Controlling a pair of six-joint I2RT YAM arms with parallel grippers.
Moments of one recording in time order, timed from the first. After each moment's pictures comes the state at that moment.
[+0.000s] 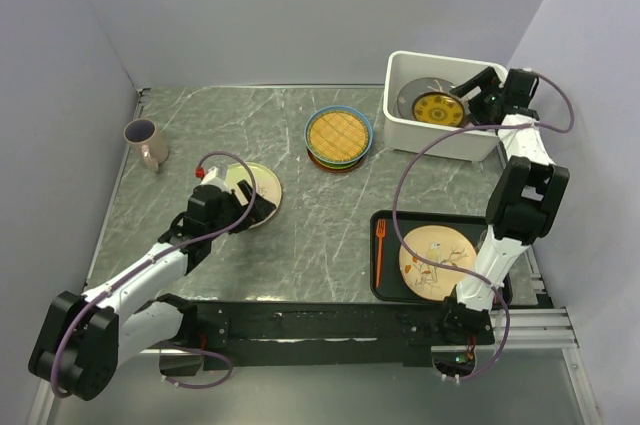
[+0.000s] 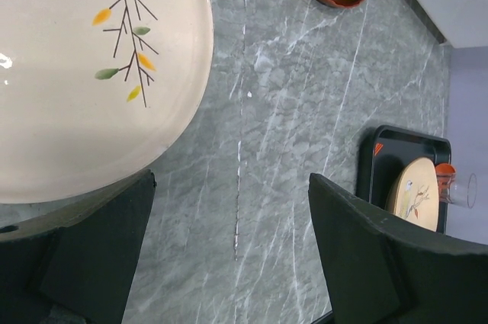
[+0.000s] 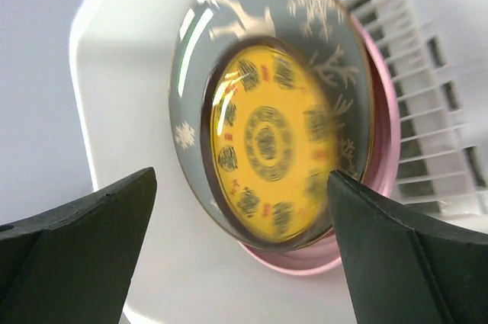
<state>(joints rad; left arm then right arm) -0.39 1.03 0.41 0.11 0.12 -0.81 -0.30 1.98 1.63 -0.23 -0.34 0.74</state>
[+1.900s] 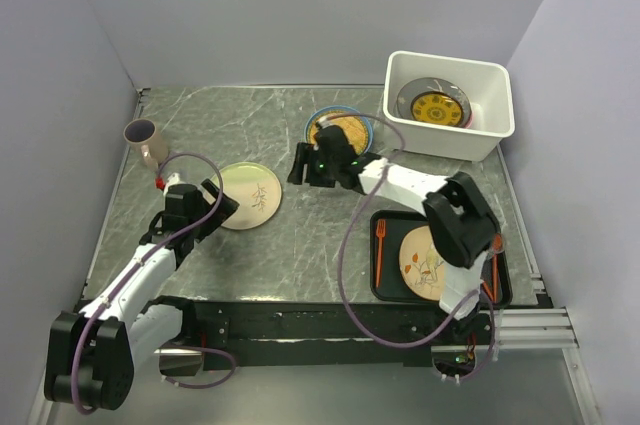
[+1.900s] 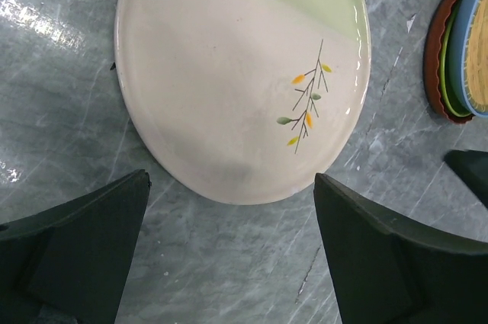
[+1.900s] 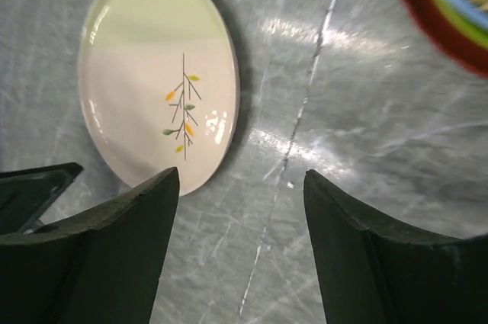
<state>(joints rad) -0.14 0.97 0.43 -0.15 -0.02 -0.83 0.68 1.85 1.29 -0.13 -0.09 0.67</state>
